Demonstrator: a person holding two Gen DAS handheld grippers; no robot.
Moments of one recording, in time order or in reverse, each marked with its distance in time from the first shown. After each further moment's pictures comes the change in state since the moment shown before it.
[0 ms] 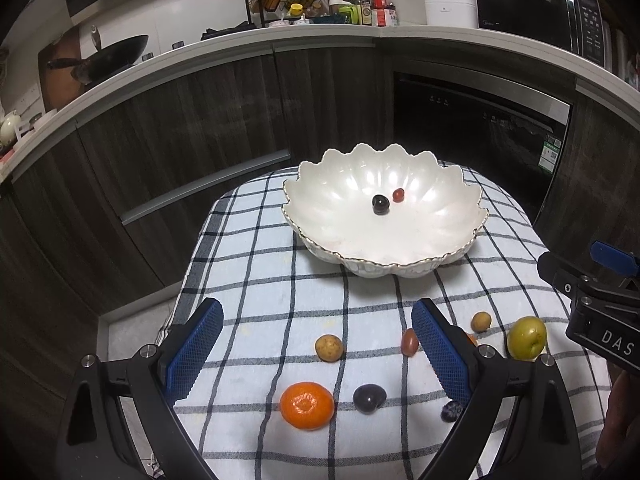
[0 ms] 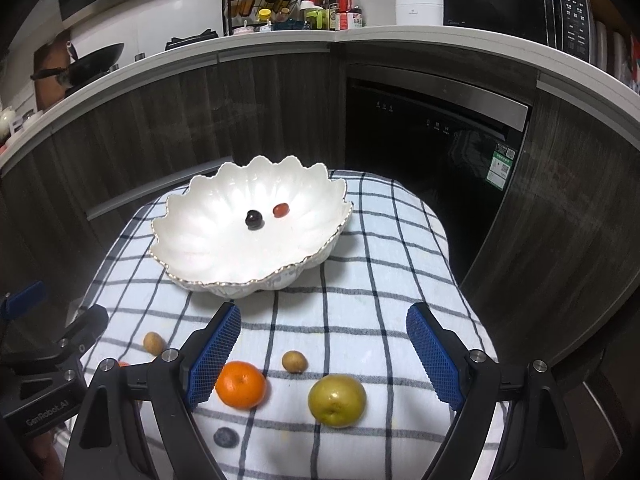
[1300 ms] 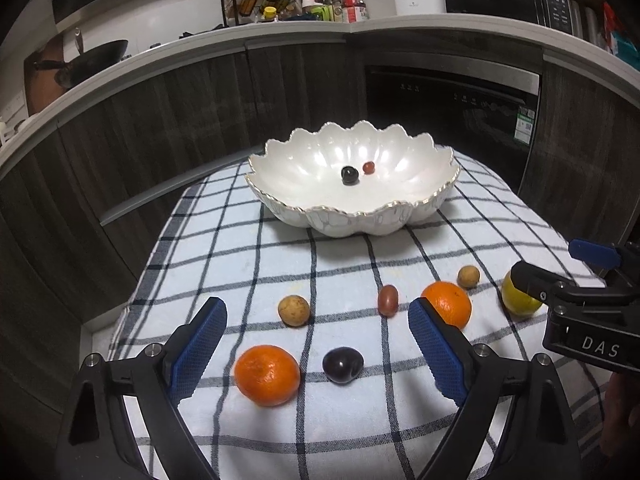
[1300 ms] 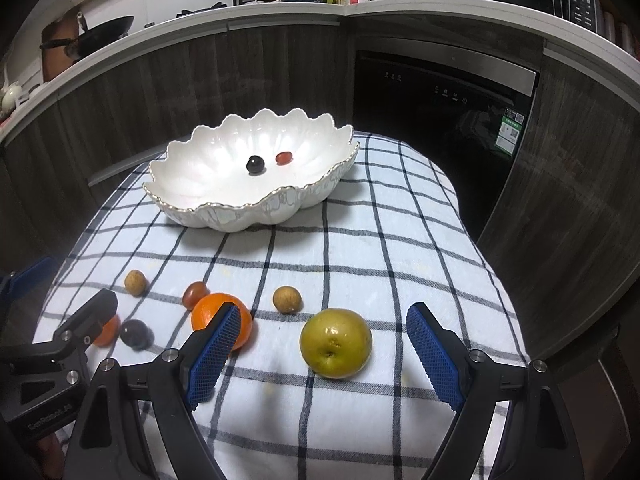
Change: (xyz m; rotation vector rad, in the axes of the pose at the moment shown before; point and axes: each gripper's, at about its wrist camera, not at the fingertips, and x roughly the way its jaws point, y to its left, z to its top) left arm 0.016 -0.024 -0.055 0.057 -0.036 -0.065; right arm 0.022 -0.002 -0.055 -0.036 0.053 0.016
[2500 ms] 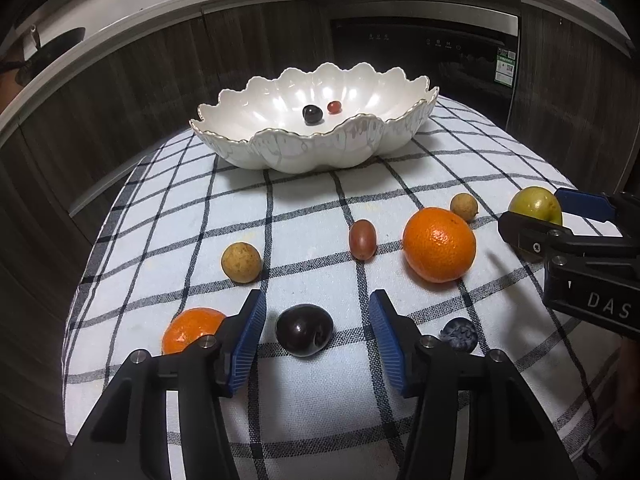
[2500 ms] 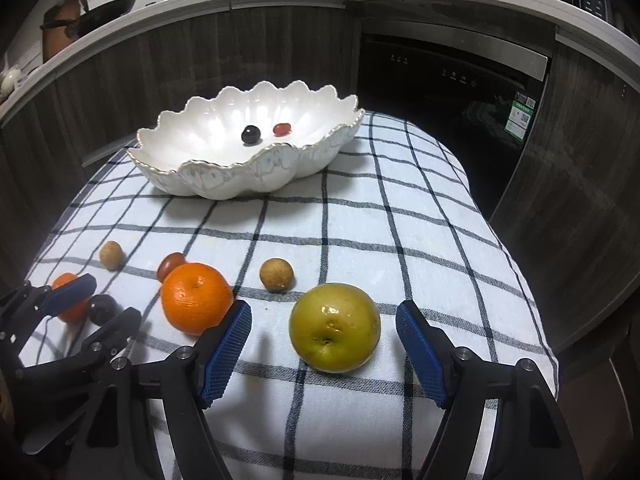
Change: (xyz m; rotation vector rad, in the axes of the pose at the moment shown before) left arm 0.044 -0.021 -0.030 0.086 0.120 -0.066; right arm 0.032 0.000 -0.019 -0.026 0.037 -0.009
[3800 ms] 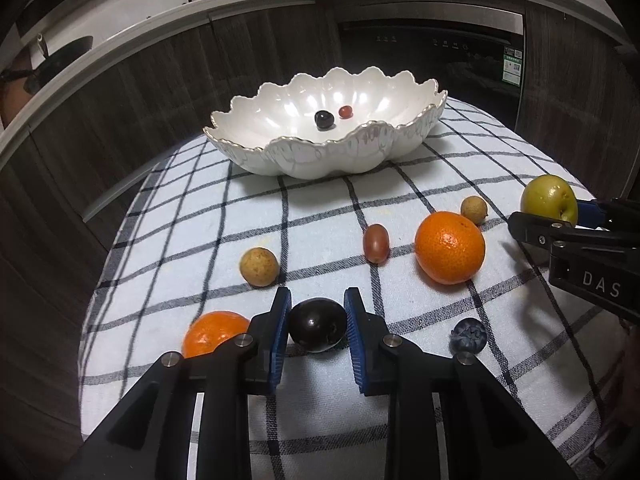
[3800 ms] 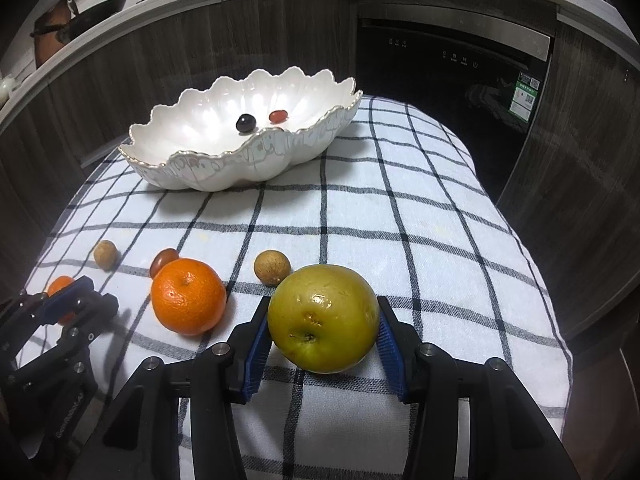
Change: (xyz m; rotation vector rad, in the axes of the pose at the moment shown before) left arm -0.008 0.000 0.002 0.015 -0.015 0.065; right arm 0.010 -0.005 0.001 0.031 0.039 0.028
